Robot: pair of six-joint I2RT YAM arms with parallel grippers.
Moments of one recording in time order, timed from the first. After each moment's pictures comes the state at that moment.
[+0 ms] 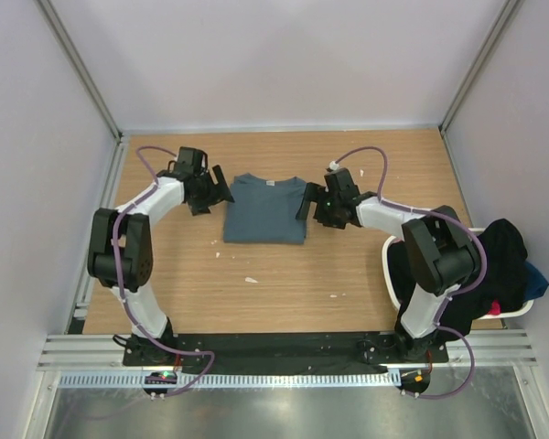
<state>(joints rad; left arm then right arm) -0.20 1.79 1.26 -0.46 0.13 -0.58 0.43 1.75 1.04 -0.14 -0.10 0.62</state>
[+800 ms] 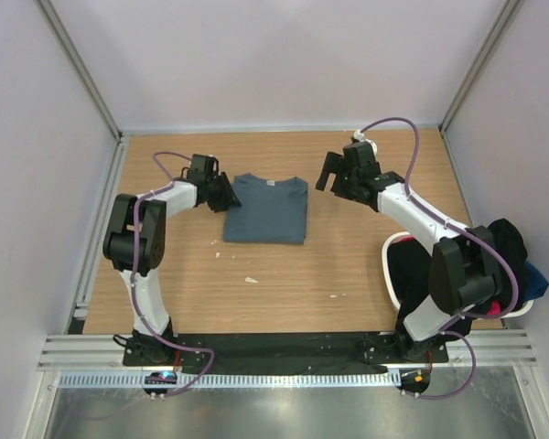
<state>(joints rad) -0.23 1.96 1.24 -0.20 0.21 -0.61 0.37 1.61 1.20 -0.34 0.09 0.58</state>
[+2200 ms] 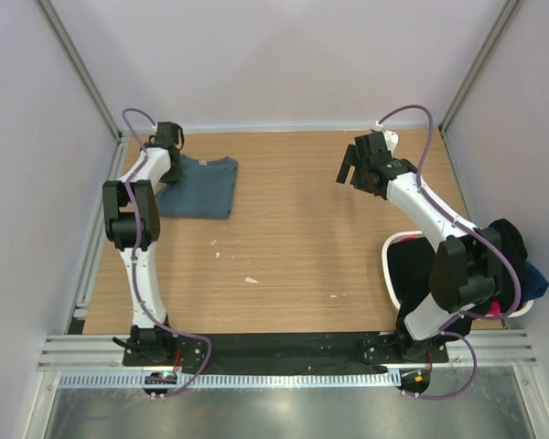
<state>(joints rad) -0.01 2.24 1.80 -0.57 -0.29 -0.10 0.29 1.59 1.31 -0.55 0.32 0.52</state>
